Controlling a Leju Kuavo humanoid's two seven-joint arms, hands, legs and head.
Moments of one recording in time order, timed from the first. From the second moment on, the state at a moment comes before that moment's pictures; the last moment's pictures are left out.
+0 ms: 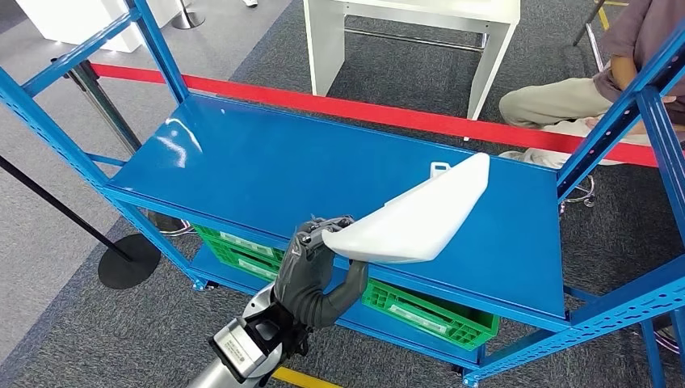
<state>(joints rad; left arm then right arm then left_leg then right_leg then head) -0.37 -0.18 -0.85 -1.44 -0.05 0.07 -0.69 -0.03 0.08 -0.11 -0.16 0.68 -0.20 -0.05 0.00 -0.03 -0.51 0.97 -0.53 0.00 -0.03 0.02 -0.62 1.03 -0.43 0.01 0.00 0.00</state>
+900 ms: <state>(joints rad) -0.35 -0.21 -0.83 -1.44 -0.10 0.01 -0.66 -0.04 0.08 -0.12 -0.16 0.70 -0.20 -0.05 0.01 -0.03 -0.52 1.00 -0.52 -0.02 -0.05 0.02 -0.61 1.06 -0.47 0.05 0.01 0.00</state>
